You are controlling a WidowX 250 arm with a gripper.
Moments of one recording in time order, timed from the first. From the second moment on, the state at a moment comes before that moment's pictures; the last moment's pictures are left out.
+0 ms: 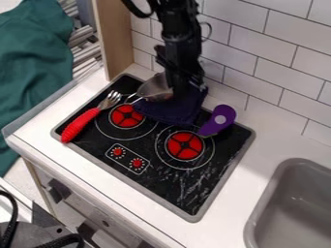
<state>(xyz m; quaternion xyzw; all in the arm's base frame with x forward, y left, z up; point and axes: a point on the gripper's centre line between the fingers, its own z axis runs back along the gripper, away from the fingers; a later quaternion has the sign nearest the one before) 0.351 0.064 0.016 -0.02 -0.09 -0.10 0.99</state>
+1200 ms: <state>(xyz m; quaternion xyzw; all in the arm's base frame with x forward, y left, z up) 0.247 0.103 0.040 -0.02 -0.12 -0.08 0.99</state>
